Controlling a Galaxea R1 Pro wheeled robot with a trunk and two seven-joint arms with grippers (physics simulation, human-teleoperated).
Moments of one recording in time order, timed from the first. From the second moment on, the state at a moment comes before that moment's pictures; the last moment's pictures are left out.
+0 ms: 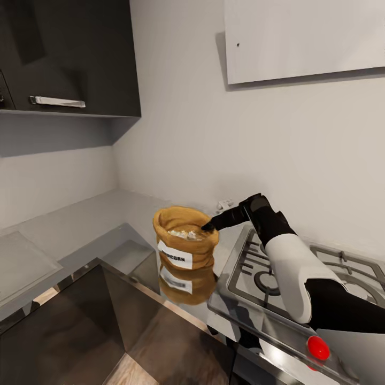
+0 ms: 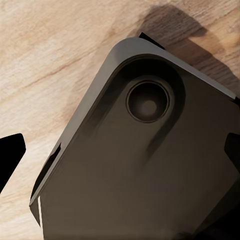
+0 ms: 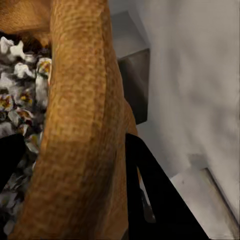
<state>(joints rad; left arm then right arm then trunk) 0.00 0.03 0.04 -0.03 0.52 -0.09 0.01 -1.21 0.10 -0.07 -0.61 0.58 0.78 0.94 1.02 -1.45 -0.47</state>
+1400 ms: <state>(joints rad) 0.00 0.03 0.05 -0.03 0.53 -0.09 0.13 -1.21 0.10 -0.19 -0.95 0.50 1.04 0.60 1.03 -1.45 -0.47</state>
